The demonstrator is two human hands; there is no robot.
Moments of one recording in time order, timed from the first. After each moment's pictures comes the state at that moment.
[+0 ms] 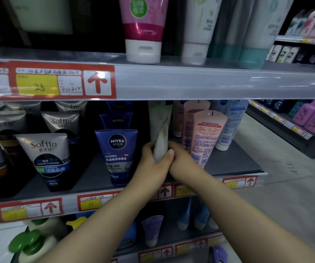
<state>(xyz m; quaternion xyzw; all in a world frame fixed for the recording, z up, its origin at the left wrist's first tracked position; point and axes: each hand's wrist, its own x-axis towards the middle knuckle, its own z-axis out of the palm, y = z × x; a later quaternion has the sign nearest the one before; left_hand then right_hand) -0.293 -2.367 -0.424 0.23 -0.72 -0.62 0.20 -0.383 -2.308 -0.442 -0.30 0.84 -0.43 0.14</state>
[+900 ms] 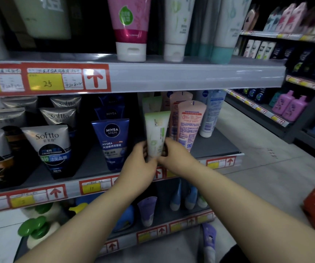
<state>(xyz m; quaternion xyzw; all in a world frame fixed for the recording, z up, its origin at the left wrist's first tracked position) -0.258 -2.362 -0.424 0.22 -0.80 -0.53 0.17 -0.355 -2.280 -0.423 -0.33 0.87 -0.36 0.10</state>
